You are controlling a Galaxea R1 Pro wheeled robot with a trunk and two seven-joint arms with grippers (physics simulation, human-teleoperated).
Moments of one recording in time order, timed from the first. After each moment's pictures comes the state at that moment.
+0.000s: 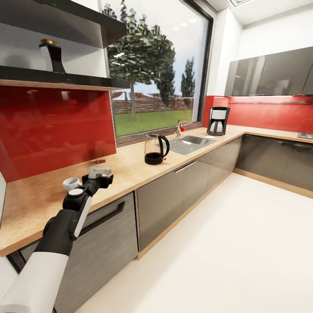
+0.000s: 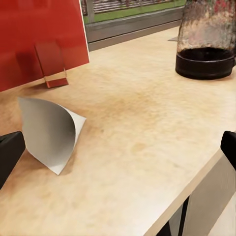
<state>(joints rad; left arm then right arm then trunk) -0.72 0.06 -0.04 -1.27 -0.02 0.52 0.00 -0.08 -0.07 0.01 -0.12 0.07 -0.28 0.01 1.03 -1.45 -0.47</state>
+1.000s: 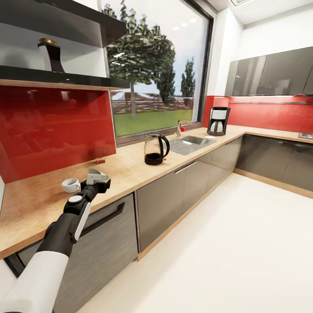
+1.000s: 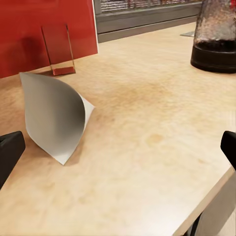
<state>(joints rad) -0.72 0.06 0.01 -1.11 -0.02 0.36 0.00 -0.08 -0.07 0.01 -0.12 0.07 -0.28 0.01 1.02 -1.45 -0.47</state>
